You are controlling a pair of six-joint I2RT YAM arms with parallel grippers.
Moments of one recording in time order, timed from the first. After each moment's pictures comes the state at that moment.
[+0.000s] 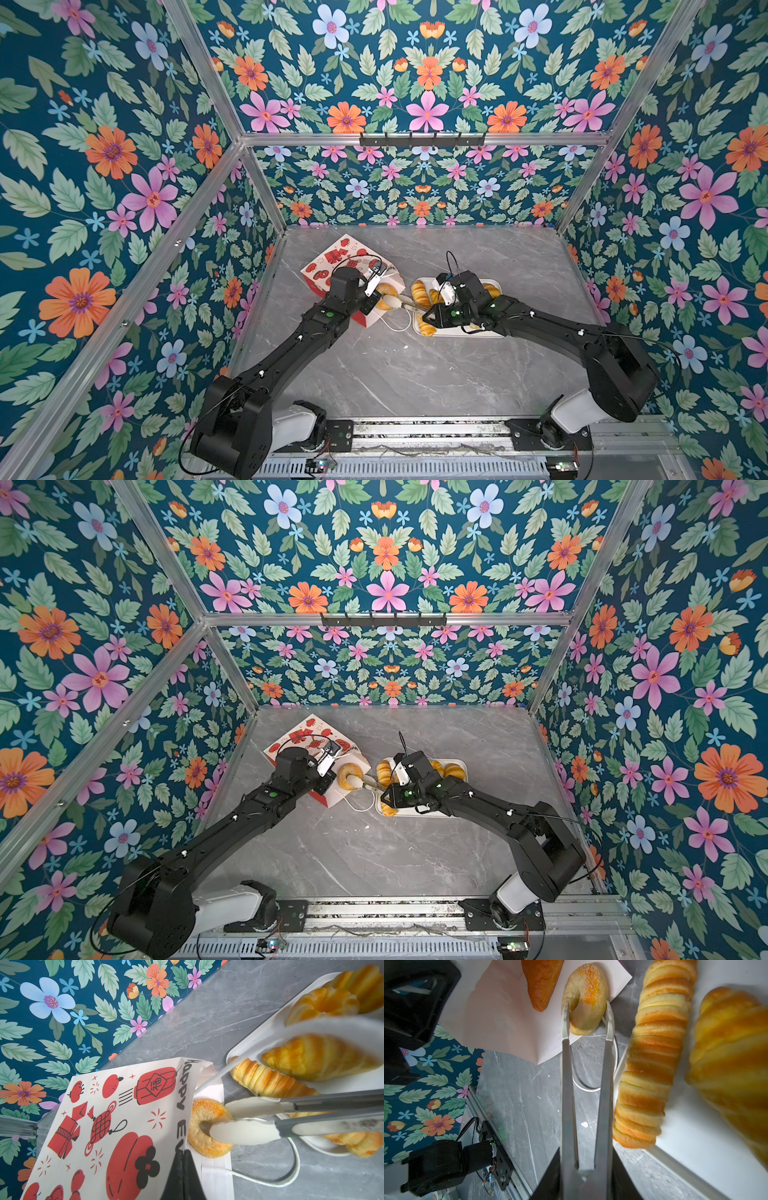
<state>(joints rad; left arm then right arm) -0.44 1.23 0.76 -0.06 0.01 0.39 0.68 1.54 0.96 -0.22 -0.37 0.55</state>
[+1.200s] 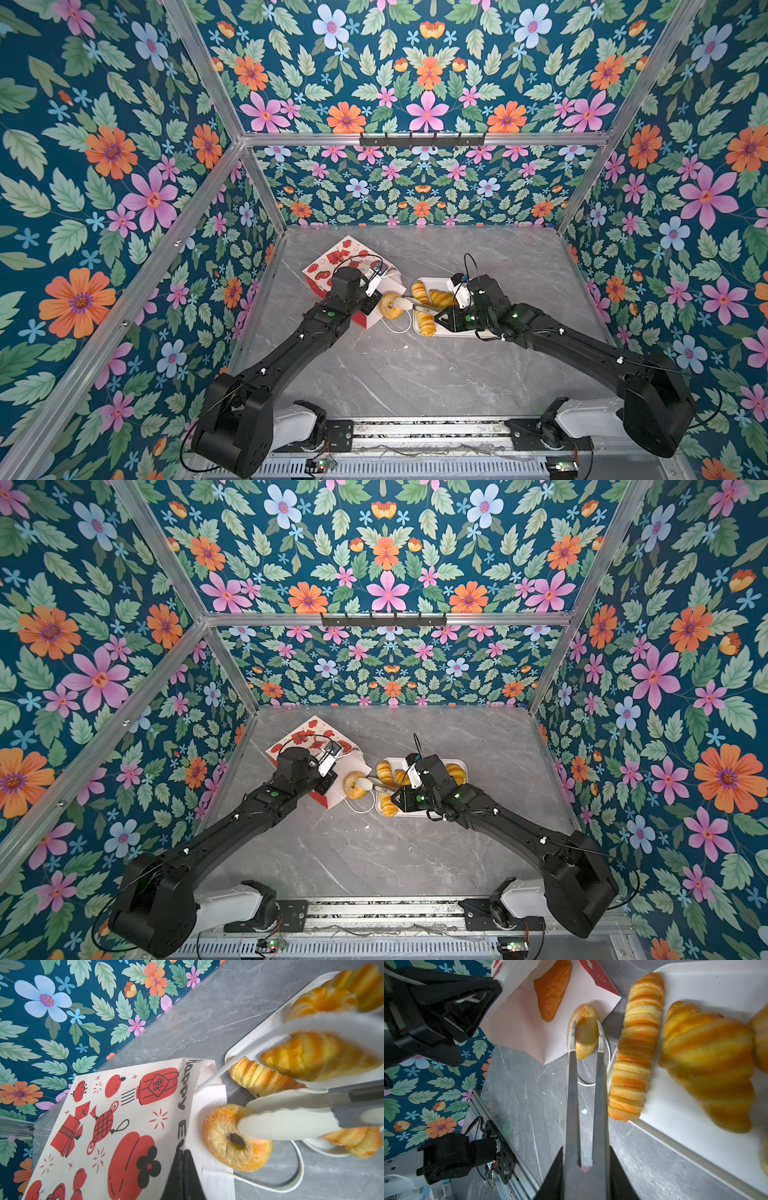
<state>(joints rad) -0.44 1.24 0.76 -0.05 0.01 0.39 0.67 1.33 0.87 -0.28 -0.32 0.56</state>
